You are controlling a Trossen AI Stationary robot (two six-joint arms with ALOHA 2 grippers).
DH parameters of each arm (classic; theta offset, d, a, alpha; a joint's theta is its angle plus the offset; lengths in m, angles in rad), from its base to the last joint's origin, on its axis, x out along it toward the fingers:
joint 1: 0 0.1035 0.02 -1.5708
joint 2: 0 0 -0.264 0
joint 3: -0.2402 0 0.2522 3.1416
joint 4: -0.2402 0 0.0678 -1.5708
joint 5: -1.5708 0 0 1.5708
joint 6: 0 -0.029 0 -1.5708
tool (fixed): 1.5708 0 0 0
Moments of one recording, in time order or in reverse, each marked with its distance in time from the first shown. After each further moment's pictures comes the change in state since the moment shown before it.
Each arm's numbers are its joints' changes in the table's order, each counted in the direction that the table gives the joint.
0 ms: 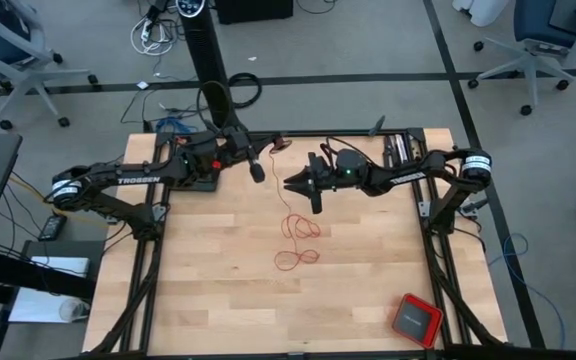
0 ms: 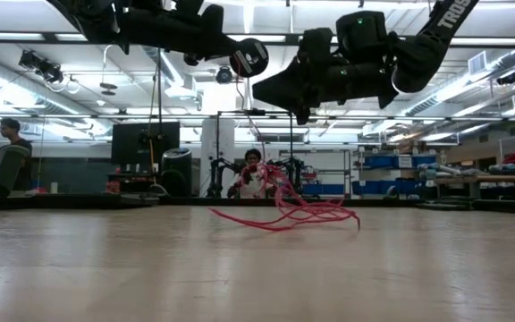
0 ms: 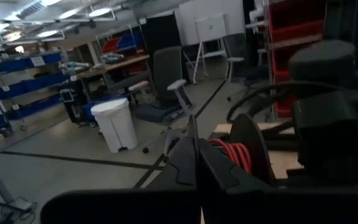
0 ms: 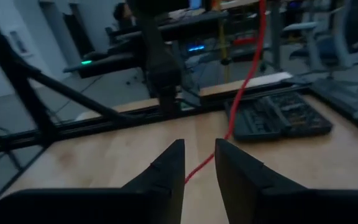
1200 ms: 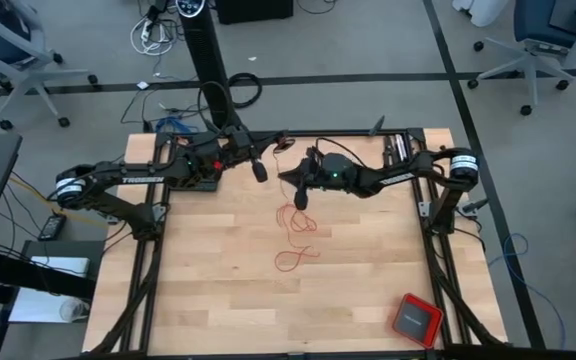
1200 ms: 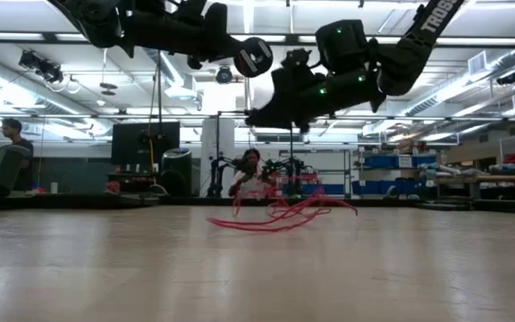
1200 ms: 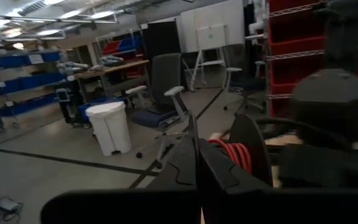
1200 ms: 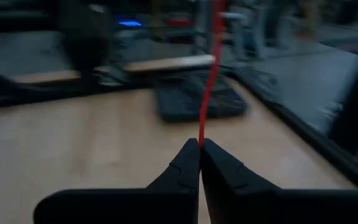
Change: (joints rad) left arm -0.003 0.035 0.000 0.063 -0.005 0.058; right arm 0.014 0.091 -0.090 -0.115 -0.312 0.164
